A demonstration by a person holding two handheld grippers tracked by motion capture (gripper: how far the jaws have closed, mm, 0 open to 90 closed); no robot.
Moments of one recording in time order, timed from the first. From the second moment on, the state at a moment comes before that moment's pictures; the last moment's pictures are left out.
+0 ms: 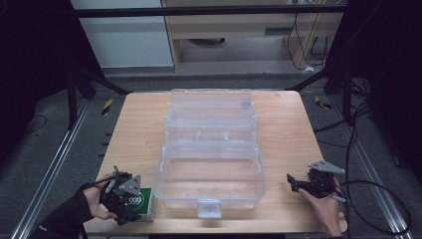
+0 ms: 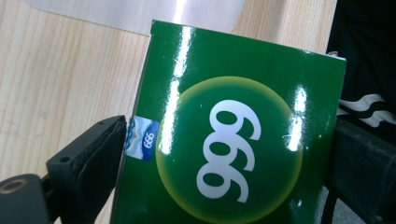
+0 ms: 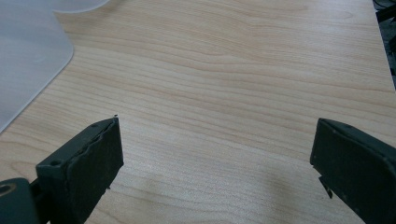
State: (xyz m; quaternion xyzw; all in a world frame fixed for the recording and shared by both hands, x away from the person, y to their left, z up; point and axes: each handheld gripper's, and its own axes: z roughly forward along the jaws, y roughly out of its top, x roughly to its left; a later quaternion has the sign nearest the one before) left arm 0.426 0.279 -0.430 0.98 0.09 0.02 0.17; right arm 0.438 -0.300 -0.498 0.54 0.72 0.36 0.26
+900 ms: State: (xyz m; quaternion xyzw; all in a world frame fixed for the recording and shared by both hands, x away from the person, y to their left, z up) left arm 0.430 0.274 -0.434 0.99 0.08 0.01 0.15; right arm 0.438 -0.299 -0.498 0.54 0.72 0.36 0.25
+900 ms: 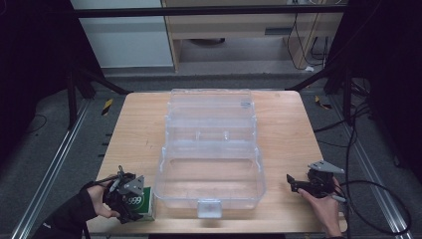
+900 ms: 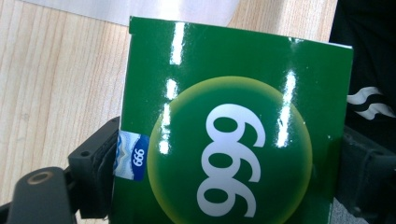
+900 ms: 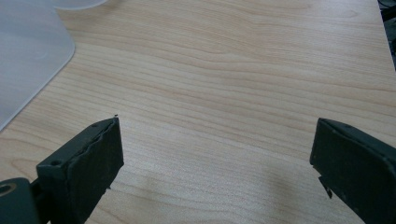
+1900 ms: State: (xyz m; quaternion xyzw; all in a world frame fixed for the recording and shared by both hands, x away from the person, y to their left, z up) left arm 0.425 0.292 -0.371 0.98 0.10 0.04 0.18; right arm 0.438 -0.300 -0.499 0.54 0.72 0.36 0.25
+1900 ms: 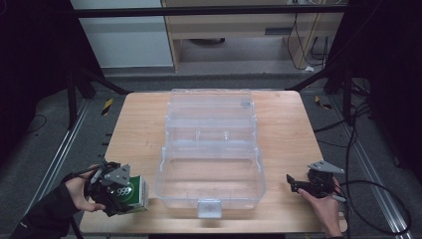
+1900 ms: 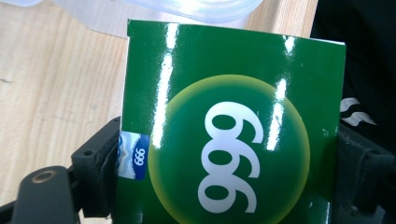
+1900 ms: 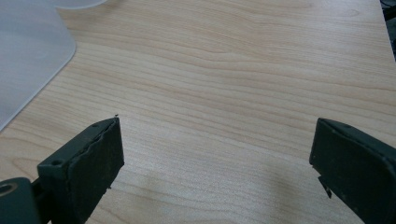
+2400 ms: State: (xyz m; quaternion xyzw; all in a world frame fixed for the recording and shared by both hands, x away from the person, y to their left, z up) left arm 0.430 0.288 -0.337 0.98 0.10 0.05 0.18; right arm 0.438 -0.300 -0.499 0.54 0.72 0.36 0.25
